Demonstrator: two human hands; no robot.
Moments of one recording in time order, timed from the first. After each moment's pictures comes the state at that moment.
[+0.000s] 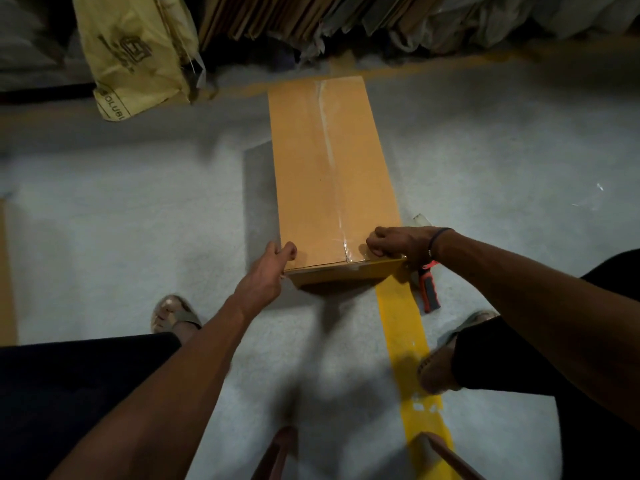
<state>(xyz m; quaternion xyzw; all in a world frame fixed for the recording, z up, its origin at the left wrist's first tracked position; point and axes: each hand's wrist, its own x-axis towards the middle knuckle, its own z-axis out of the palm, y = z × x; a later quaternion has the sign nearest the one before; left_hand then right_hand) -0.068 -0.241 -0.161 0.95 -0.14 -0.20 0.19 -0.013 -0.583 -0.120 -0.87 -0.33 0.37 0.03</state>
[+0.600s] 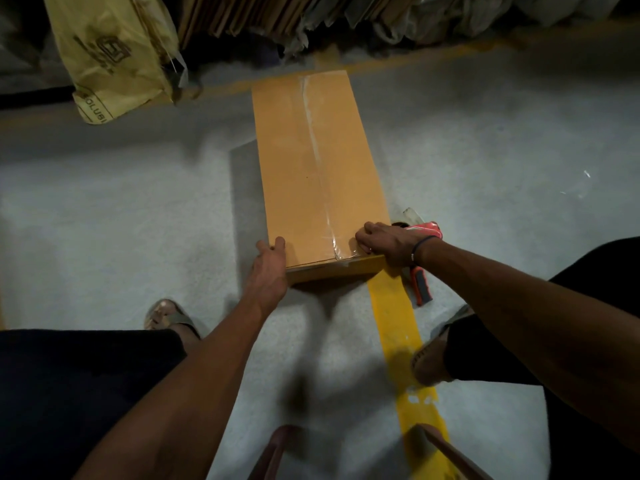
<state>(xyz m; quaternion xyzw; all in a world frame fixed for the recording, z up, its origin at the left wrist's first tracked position) -0.068 -0.283 -0.157 0.97 -0.03 -0.19 0.13 -0.027 -0.580 -0.140 -0.91 -0.29 0.29 0.05</state>
